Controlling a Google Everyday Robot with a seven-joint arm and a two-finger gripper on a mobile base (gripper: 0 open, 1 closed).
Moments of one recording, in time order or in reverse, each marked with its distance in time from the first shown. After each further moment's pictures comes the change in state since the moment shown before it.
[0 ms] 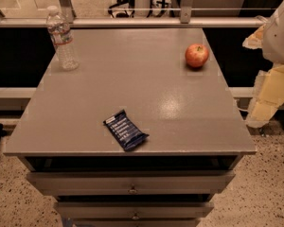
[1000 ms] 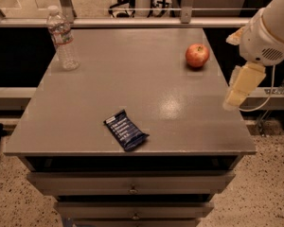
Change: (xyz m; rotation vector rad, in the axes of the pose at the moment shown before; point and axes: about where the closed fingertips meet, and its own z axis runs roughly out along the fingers) arm -0.011 -0.062 0.055 0.070 -0.093 -0.013
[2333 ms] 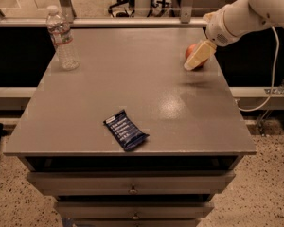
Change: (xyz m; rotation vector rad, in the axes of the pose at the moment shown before) arm -0.048 -0.170 0.109 0.223 -0.302 0.106
